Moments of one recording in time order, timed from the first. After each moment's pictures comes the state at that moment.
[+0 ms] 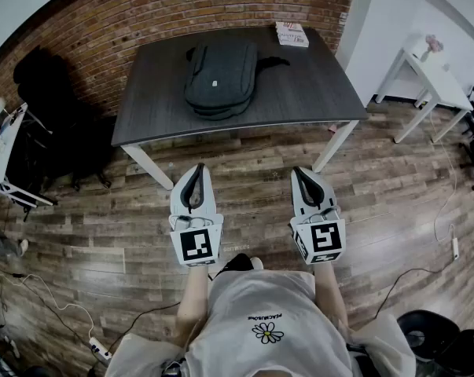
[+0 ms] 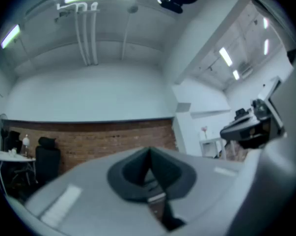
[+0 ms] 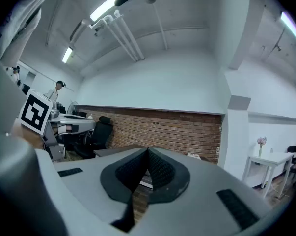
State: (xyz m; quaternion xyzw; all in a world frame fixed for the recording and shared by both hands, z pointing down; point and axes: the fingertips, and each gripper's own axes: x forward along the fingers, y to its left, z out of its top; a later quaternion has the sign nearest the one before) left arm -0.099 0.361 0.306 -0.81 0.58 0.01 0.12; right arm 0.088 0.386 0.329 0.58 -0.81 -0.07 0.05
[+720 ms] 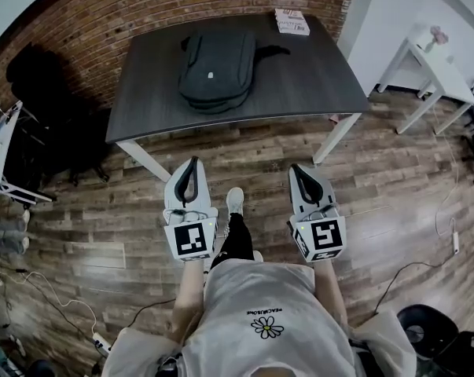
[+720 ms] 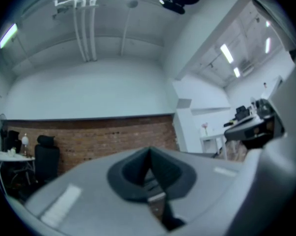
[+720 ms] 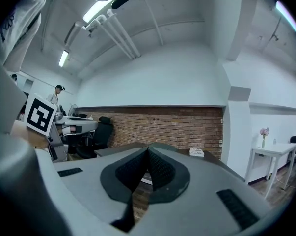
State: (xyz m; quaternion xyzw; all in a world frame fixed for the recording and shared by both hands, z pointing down) left arm -0.100 0.331 0.322 -0.81 0.58 0.00 0.11; right arm 0.092 0.366 0.351 0.57 -0.82 -0.04 0.05
